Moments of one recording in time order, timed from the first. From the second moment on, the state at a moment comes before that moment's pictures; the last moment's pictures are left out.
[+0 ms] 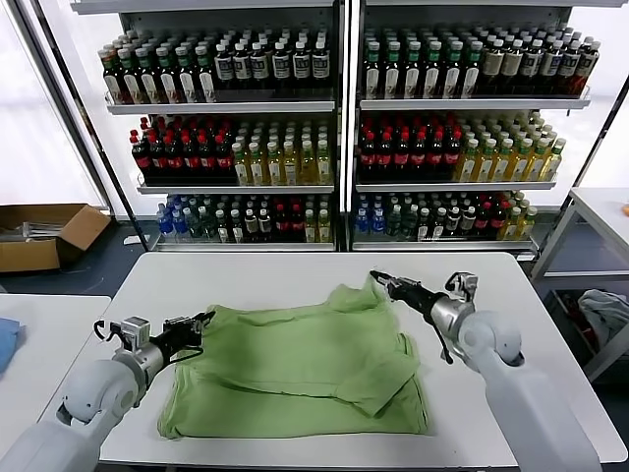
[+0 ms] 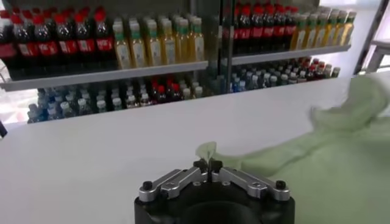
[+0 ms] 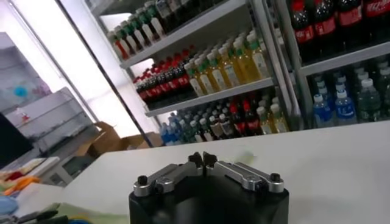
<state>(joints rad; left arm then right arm) 1.15 -0.84 -0.42 -1.85 -0.69 0.52 0.08 -0.89 1.05 0.32 1.73 0.95 -0.57 -0.20</state>
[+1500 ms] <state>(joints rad) 1.44 -0.86 -0.60 -2.02 -0.66 0.51 0.10 -0.71 1.18 0.12 1.41 0.62 -0.53 -0.11</state>
